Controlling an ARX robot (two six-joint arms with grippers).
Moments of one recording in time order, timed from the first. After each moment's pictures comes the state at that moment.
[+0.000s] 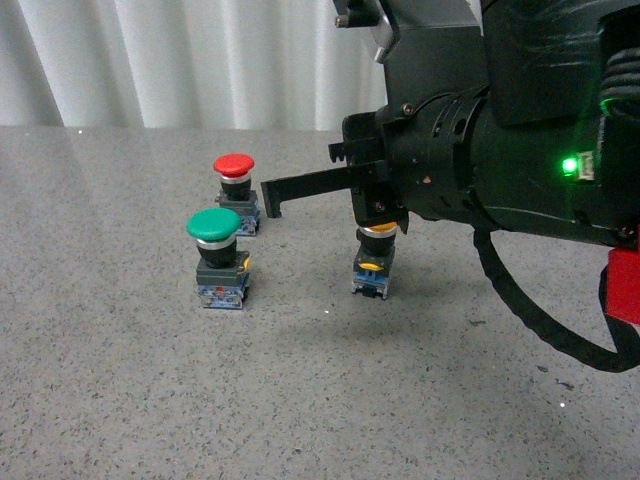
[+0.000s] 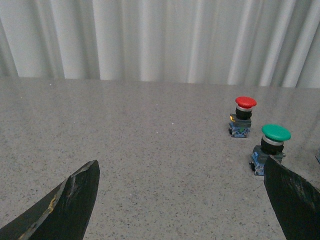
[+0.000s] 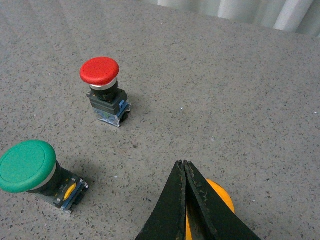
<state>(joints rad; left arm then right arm) 0.00 0.01 0.01 0.00 0.00 -0.01 0.56 1.74 0.92 0.43 0.16 0.07</state>
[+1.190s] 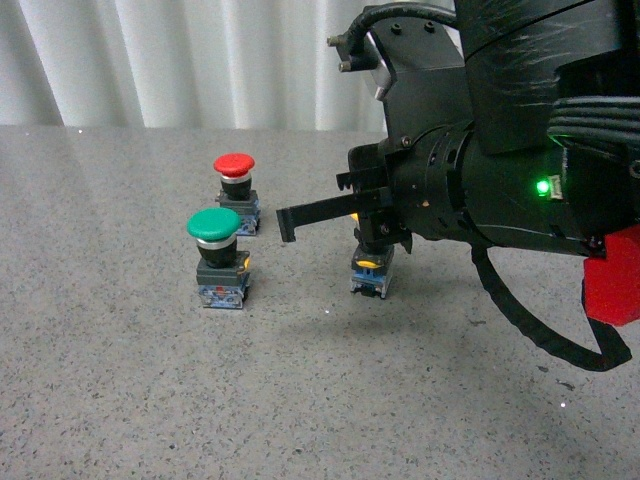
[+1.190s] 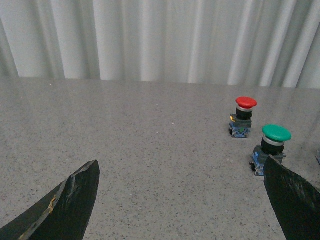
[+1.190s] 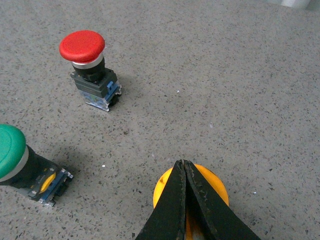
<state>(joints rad) 0.00 0.01 0.01 0.00 0.00 -0.01 0.52 1.79 0.94 0.39 0.13 0.06</state>
